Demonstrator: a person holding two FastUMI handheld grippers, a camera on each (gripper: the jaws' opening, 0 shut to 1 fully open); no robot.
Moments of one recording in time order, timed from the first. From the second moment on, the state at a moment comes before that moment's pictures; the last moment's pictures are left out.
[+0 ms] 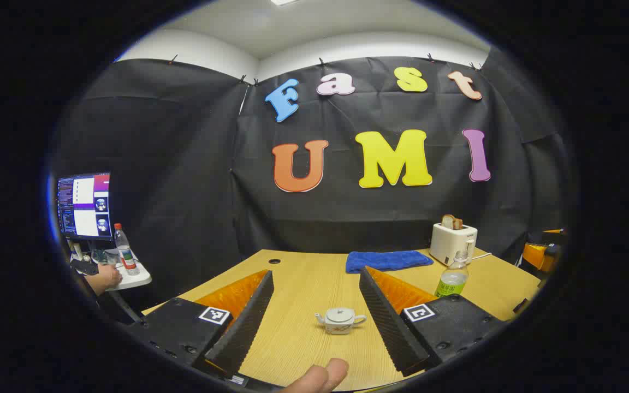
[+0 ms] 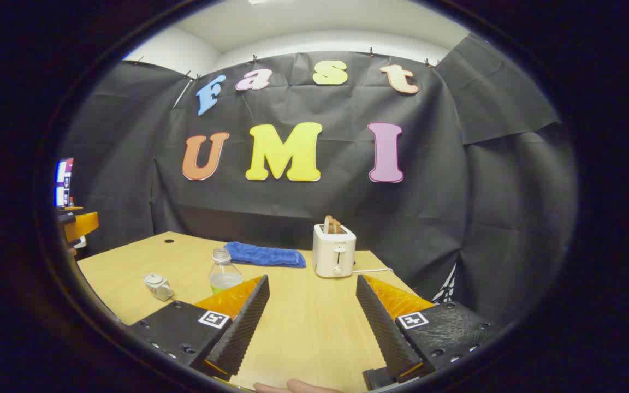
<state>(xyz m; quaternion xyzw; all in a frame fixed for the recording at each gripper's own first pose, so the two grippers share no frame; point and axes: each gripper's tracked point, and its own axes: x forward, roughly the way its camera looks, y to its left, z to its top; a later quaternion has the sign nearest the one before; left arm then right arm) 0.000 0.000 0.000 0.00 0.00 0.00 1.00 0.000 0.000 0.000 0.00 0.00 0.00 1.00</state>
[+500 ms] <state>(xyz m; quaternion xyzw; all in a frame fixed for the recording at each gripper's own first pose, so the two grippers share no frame) 0.026 -0.019 -0.034 -0.01 0.04 -0.01 1.00 0.002 0.004 0.004 -0.03 -0.02 -0.01 1.00</state>
